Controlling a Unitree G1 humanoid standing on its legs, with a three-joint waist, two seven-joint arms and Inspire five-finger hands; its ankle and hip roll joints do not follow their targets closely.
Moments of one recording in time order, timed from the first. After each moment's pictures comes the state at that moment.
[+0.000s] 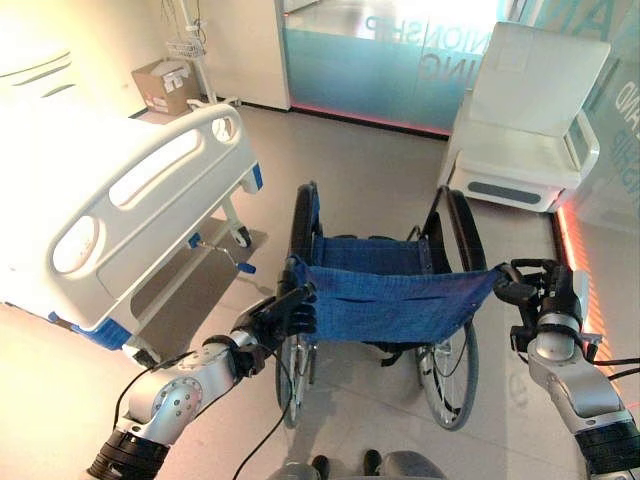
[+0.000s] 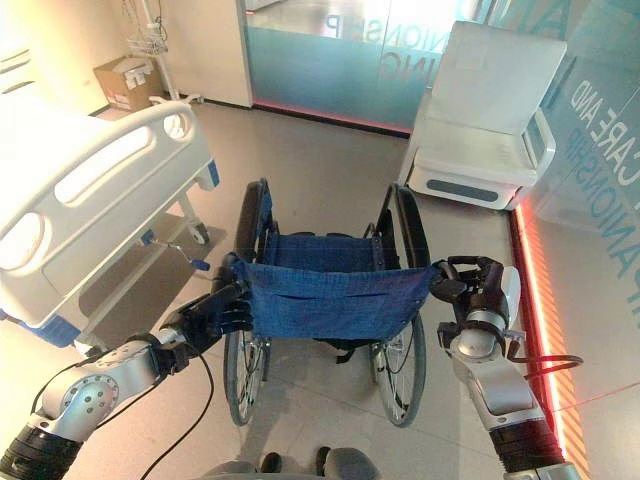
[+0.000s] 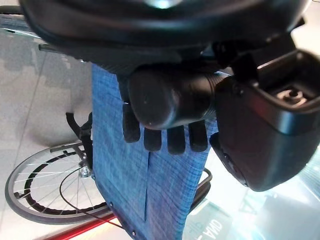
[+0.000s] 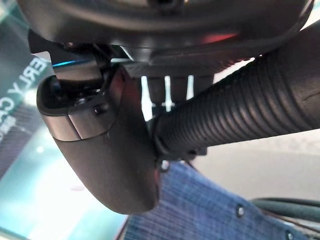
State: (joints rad) left arm -0.02 0.64 -0.15 -0.22 -1.02 0.63 0.21; right arm -0.07 -0.60 0.10 -0.05 0.32 0.47 -0.61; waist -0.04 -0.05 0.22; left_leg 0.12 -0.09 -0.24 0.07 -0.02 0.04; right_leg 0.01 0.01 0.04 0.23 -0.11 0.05
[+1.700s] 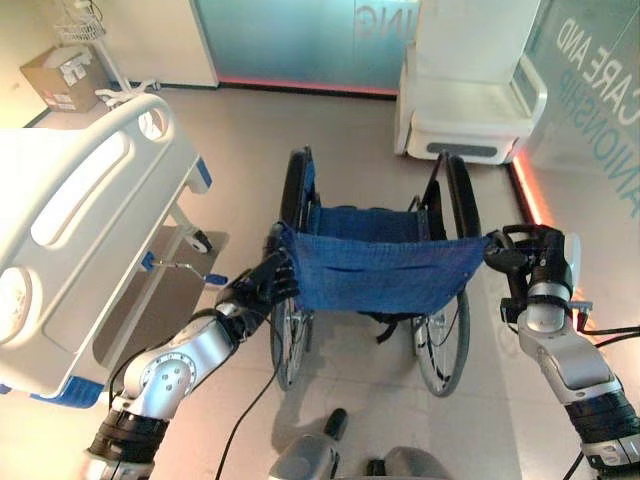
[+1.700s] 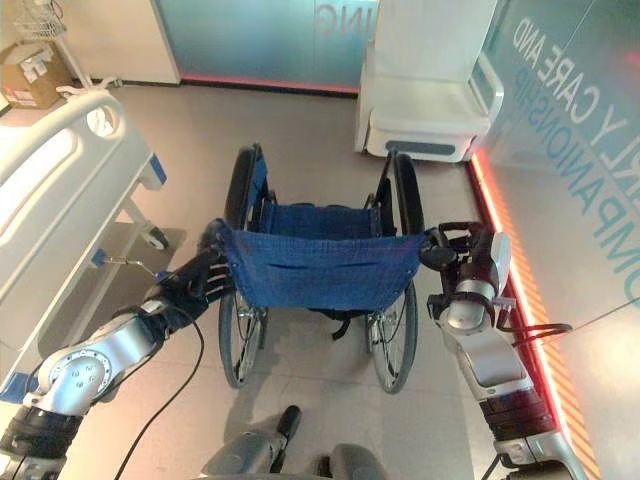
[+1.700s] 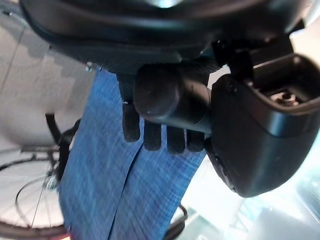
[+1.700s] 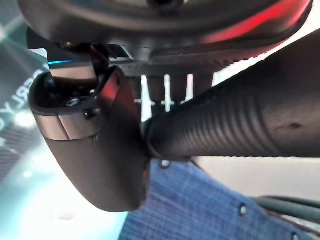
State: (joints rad) left arm -0.19 0.62 -0.10 -0.08 -1.19 0.52 0.45; right arm -0.27 -0.62 0.16 -0.03 0.28 0.47 -0.61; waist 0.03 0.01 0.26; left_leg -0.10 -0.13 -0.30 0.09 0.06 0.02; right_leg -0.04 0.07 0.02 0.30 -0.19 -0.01
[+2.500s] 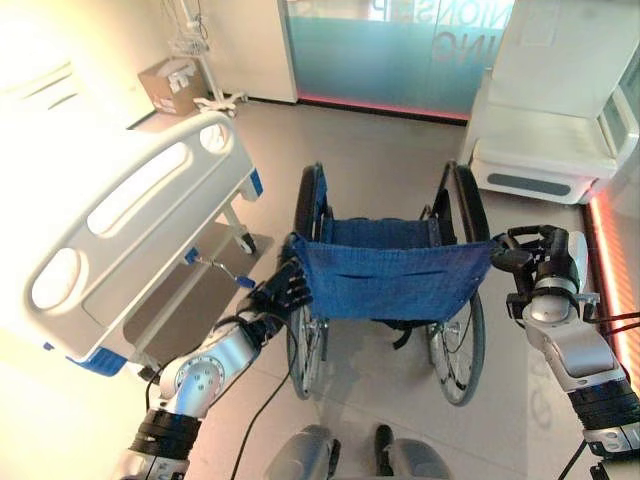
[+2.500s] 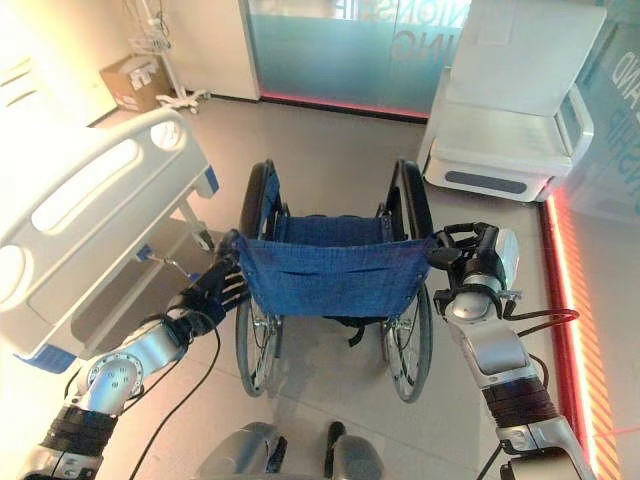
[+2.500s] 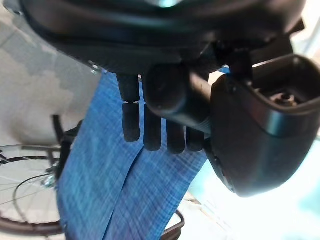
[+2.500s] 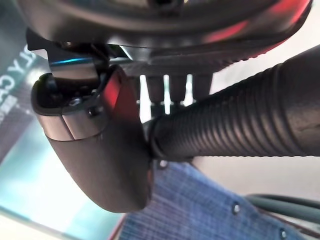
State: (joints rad) left arm -0.08 0.47 -0.10 -0.08 -1.20 0.53 0.45; right arm -0.31 -0.65 0.17 0.00 0.26 0.62 -0.56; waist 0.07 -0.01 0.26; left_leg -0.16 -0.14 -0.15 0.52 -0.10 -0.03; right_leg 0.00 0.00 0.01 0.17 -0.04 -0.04
